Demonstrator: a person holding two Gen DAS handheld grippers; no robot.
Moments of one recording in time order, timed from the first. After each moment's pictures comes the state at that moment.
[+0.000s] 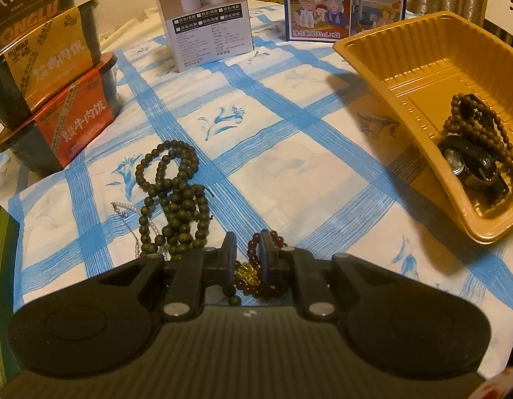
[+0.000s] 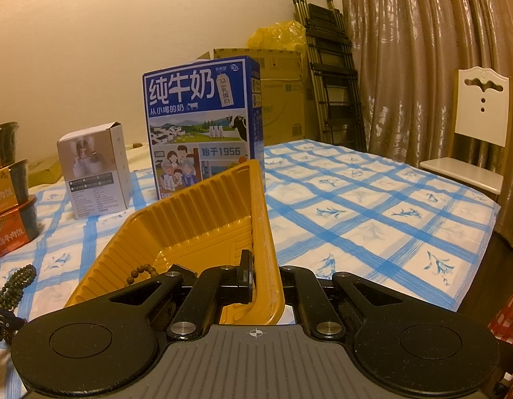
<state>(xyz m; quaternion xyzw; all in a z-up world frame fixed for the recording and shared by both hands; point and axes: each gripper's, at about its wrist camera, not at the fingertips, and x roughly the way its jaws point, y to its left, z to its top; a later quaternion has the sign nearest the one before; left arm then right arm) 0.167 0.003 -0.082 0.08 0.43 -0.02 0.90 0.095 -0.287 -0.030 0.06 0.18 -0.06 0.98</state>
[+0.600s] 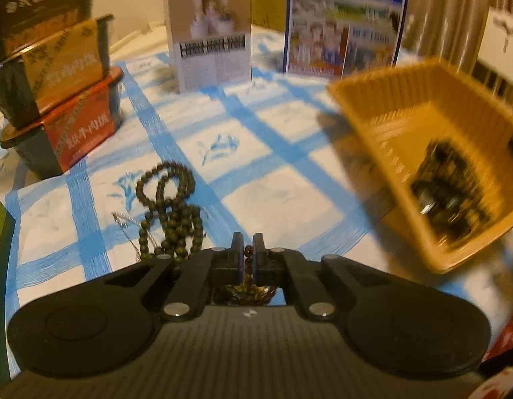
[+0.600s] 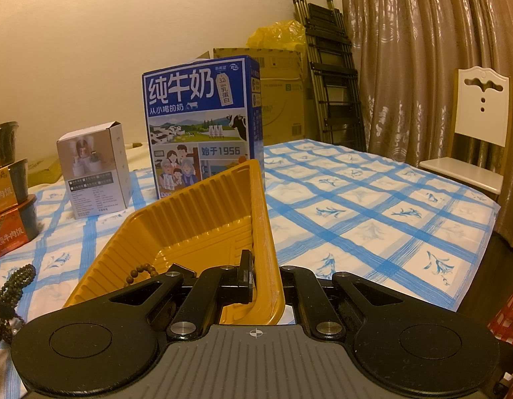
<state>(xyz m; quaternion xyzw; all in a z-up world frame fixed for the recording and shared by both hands) 0.151 0.016 -0.050 0.00 0.39 -0.04 0.92 0.095 -0.287 -0.029 0.06 0.18 -0.06 0.98</state>
